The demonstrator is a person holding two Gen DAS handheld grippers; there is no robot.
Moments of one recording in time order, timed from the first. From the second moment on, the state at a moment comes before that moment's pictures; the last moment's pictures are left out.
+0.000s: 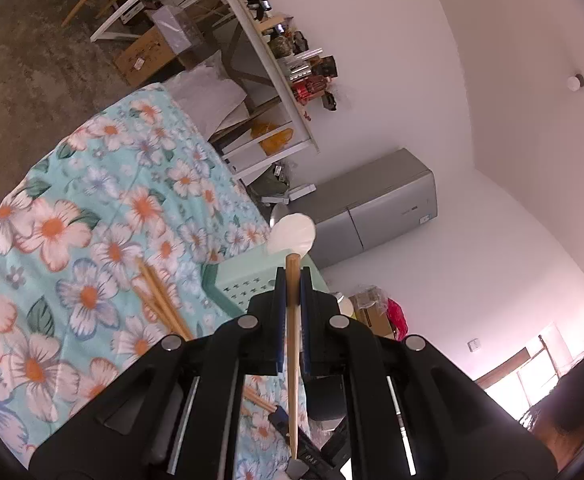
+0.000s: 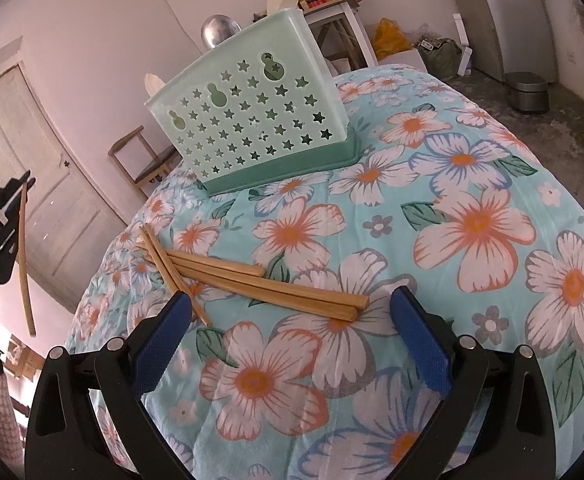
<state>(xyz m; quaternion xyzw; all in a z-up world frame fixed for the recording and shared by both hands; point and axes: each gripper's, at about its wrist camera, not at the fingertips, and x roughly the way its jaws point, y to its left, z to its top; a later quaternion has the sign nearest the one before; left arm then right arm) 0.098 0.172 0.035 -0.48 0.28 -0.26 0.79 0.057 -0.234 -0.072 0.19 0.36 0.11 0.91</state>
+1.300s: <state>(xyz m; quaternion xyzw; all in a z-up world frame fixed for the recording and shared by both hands) 0.103 0.193 -0.057 -0.46 0.38 -0.17 0.78 0.109 -0.168 -0.007 0.06 0.36 0.19 0.91</state>
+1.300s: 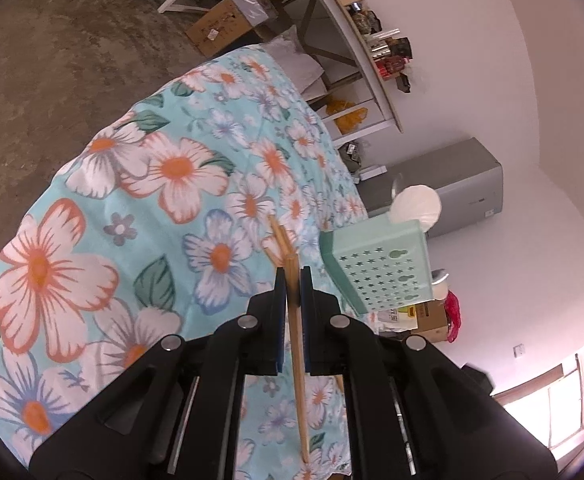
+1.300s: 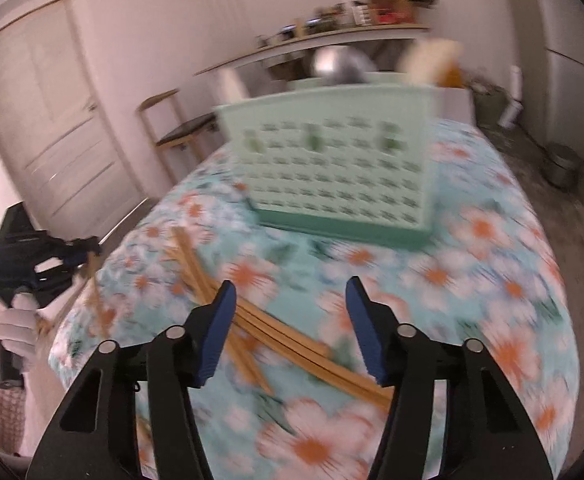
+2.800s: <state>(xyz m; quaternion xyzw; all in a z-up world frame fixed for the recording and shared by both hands) 0.108 0.193 -0.069 -0.46 0.39 -0.17 0.79 0.224 -0.039 -0.003 -0.02 0.42 0.32 0.85</state>
